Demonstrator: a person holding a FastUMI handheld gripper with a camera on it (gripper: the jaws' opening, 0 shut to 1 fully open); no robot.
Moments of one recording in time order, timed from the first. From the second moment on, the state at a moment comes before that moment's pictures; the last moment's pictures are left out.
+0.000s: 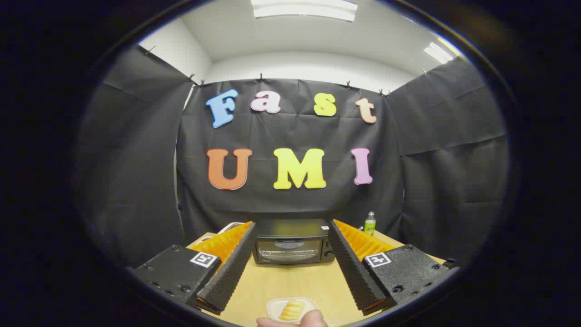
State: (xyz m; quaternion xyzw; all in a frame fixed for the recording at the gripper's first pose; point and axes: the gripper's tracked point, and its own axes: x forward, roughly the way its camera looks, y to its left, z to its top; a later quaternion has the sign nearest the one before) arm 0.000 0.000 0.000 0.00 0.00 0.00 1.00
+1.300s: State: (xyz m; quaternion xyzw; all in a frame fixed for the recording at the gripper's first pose) arm 0.017 0.007 -0.016 0.01 0.01 0.03 1.00
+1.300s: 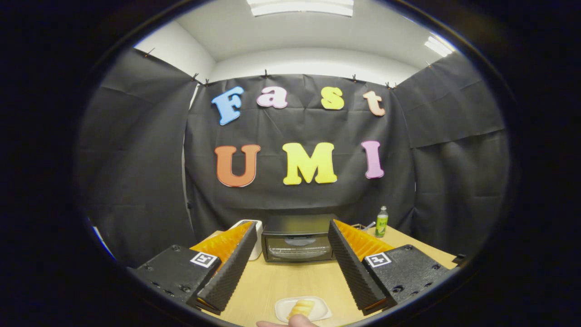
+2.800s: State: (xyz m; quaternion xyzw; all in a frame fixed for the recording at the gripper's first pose) arm 0.227 -0.020 -0.061 0.00 -0.01 0.09 1.00
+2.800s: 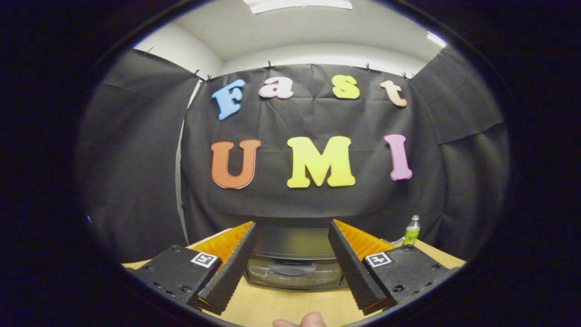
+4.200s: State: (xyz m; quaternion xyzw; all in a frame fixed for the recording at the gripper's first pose) arm 0.308 -0.017 -0.217 -0.01 0.12 0.05 0.99
